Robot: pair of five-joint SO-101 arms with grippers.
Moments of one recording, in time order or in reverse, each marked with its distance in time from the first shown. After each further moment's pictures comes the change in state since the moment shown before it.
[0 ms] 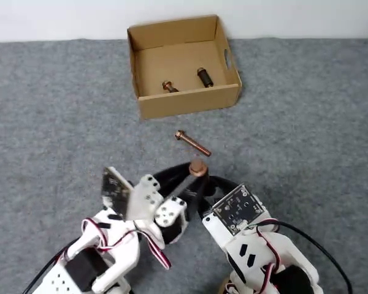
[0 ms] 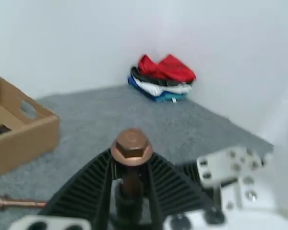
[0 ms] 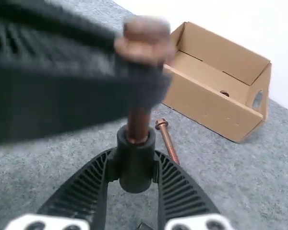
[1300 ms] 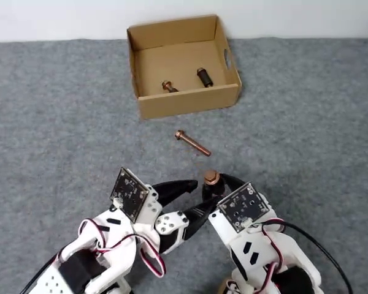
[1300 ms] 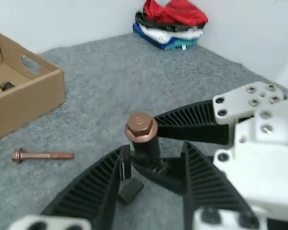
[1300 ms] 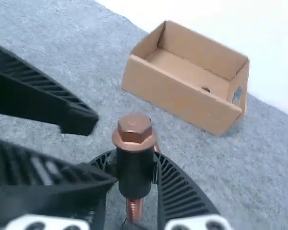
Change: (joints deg) left arm 1.8 -0.7 -4.0 18.6 -3.3; right arm 4.8 -0.5 0.1 1.2 0.9
